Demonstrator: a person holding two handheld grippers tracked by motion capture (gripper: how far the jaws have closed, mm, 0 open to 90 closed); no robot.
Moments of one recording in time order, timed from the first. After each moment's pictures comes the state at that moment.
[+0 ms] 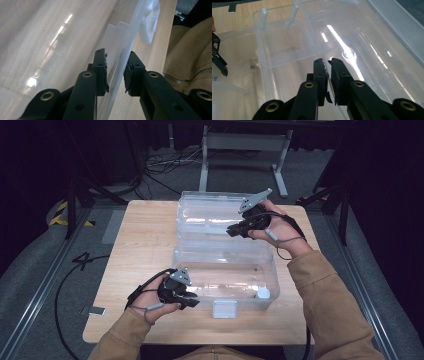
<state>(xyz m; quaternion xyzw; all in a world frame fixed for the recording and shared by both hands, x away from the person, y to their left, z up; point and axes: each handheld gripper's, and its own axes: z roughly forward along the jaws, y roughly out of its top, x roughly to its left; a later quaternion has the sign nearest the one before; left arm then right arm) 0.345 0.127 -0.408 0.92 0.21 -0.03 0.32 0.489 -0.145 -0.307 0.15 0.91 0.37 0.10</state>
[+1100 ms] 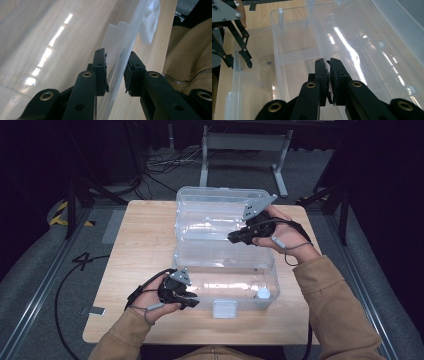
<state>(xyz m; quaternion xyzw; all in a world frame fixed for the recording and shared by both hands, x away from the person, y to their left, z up) 0.345 0.127 -0.409 0.92 0.21 -0.03 0.32 0.461 -0.149 -0.300 0.12 0.91 0.38 0.09</state>
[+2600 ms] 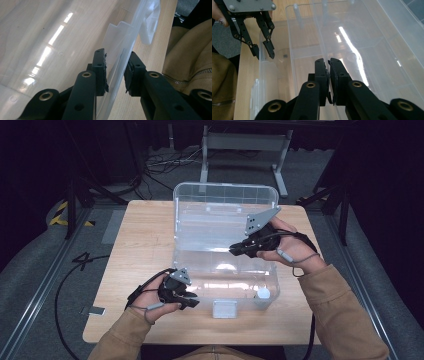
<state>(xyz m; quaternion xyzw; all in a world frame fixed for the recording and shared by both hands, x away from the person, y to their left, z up) 0.346 0.127 -0.409 0.92 0.22 -0.04 0.32 0.426 -0.153 -0.299 0.08 0.92 0.38 0.08</state>
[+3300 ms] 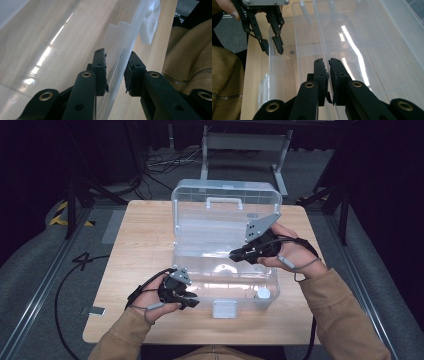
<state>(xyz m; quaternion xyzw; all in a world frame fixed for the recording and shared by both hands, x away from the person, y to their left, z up) 0.346 0.127 -0.409 0.92 0.22 -0.04 0.32 0.412 -0.152 -0.302 0.07 0.92 0.37 0.07</state>
